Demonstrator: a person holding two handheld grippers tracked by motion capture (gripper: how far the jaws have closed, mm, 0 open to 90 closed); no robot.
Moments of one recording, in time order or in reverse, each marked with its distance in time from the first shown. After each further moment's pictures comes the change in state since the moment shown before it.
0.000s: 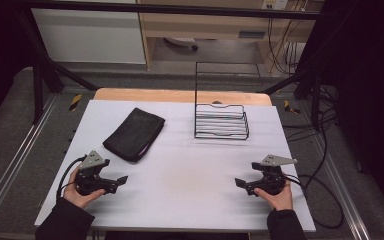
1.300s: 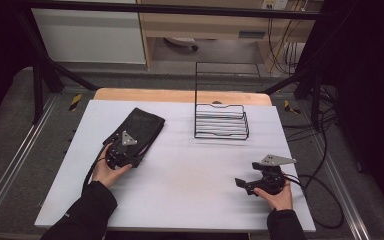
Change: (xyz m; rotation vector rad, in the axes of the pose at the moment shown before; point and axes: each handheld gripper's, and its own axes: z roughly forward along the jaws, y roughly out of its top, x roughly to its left) left arm 0.010 0.050 0.090 0.206 0.167 0.112; right arm -0.001 0.000 0.001 0.017 -0.020 -0.008
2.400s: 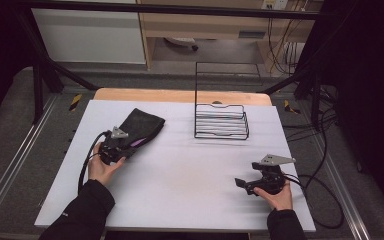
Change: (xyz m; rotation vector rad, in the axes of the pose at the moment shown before) left arm 0.017 0.004 -0.019 -0.063 -0.047 -0.124; right arm -0.001 0.001 0.001 0.011 0.006 -0.002
